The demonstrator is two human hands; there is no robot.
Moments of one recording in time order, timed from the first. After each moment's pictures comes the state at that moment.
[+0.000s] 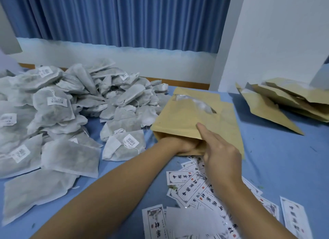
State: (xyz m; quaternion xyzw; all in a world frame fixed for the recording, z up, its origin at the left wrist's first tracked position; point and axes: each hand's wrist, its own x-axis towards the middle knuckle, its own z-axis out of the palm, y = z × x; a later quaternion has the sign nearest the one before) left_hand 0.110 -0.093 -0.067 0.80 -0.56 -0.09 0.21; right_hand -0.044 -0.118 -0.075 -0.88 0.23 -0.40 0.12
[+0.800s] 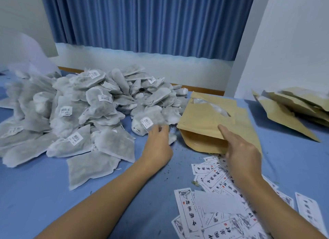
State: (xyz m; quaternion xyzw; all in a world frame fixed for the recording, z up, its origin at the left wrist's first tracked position) left_hand 0.113 0.064 -0.066 0.89 -0.34 0.02 0.32; right_hand -0.050 -0.104 -0.064 -0.89 0.27 -0.37 0.06
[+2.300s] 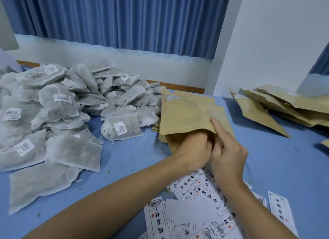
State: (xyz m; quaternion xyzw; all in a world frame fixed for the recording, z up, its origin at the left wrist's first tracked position) left_hand 0.041 -0.072 -0.055 0.70 -0.57 0.03 0.43; right_hand -0.054 -0.121 -0.061 -0.78 0.22 -0.56 0.17
